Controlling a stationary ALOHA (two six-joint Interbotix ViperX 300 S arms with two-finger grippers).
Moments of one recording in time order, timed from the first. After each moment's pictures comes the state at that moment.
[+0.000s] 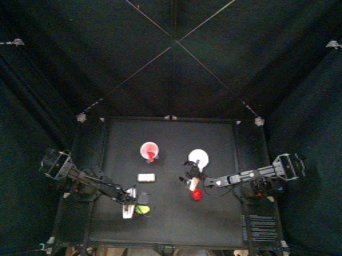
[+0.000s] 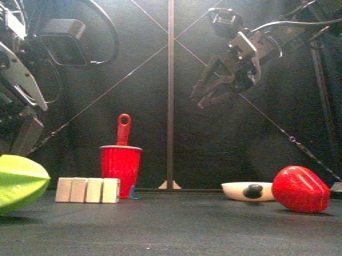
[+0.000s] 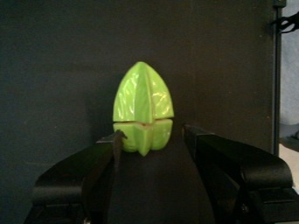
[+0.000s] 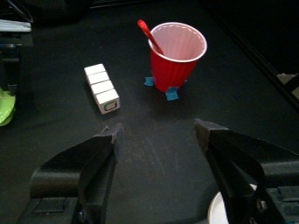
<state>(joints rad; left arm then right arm) -0.37 -0.11 0.88 -0.20 0.31 -0.19 0.13 -0.23 0.77 -1.61 0.49 1.77</state>
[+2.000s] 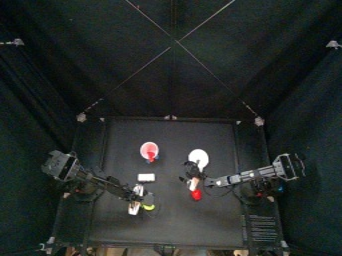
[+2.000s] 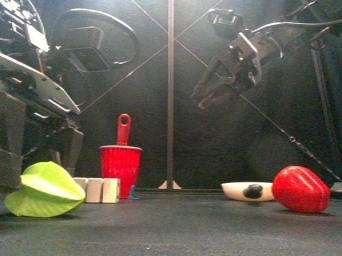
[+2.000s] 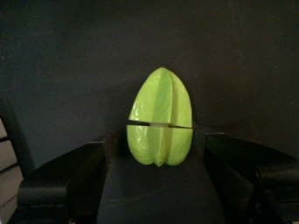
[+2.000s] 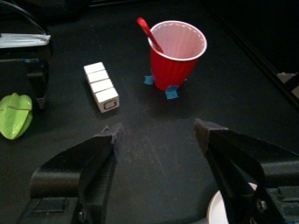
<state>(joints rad) -0.31 -0.02 0.81 0.10 0.27 -0.19 0.13 -0.23 0.77 -1.61 0.49 1.77</state>
